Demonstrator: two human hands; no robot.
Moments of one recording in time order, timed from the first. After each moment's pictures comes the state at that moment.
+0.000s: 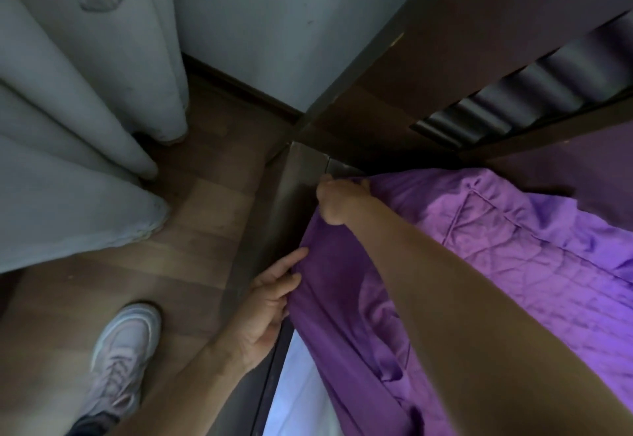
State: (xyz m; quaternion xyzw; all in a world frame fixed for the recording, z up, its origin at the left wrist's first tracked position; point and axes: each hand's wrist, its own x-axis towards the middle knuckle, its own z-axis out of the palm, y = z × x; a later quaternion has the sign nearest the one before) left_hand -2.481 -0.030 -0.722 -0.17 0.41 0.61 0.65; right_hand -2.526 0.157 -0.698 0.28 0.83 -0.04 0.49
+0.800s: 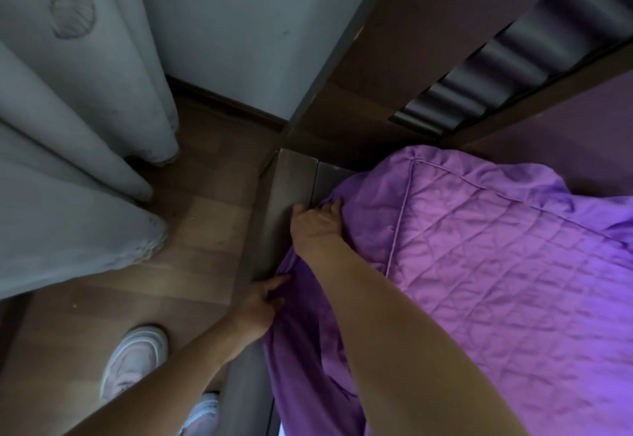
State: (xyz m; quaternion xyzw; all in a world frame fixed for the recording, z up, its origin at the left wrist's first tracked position) left_hand -2.481 -0.032 -0.773 0.11 0.67 0.37 0.63; right_hand -2.499 0.118 -0.741 0.31 0.84 -0.01 0.45
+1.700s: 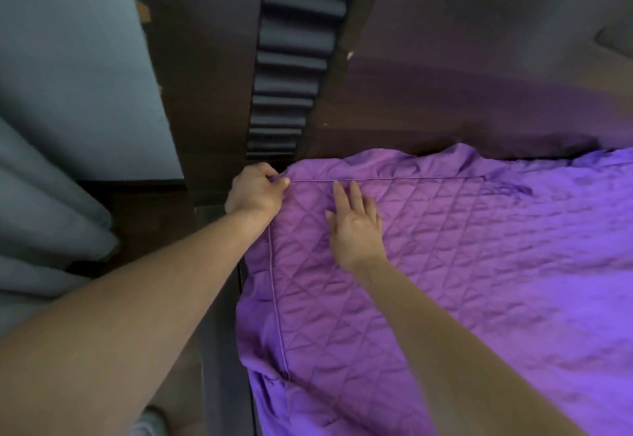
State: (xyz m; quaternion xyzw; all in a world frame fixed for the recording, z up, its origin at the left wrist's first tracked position) left_hand -2.502 0.170 -0.609 0.28 0.83 0.34 0.36; right_hand -2.344 0.187 -0.595 0.56 0.82 -0.12 0.08
